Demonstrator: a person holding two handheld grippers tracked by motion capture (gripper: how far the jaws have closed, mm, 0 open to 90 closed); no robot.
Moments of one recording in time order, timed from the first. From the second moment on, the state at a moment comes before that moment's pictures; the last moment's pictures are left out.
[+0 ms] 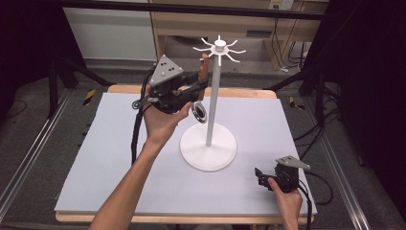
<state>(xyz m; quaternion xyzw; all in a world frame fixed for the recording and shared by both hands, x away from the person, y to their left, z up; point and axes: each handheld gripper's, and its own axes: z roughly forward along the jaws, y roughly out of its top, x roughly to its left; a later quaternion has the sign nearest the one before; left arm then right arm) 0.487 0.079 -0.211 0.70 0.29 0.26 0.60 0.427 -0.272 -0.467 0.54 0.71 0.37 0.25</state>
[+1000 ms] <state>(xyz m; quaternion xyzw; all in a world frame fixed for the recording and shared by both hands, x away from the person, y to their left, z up) 0.469 0.128 -0.260 0.71 0.31 0.26 0.58 0.427 -0.272 -0.467 0.54 0.71 0.36 0.25</state>
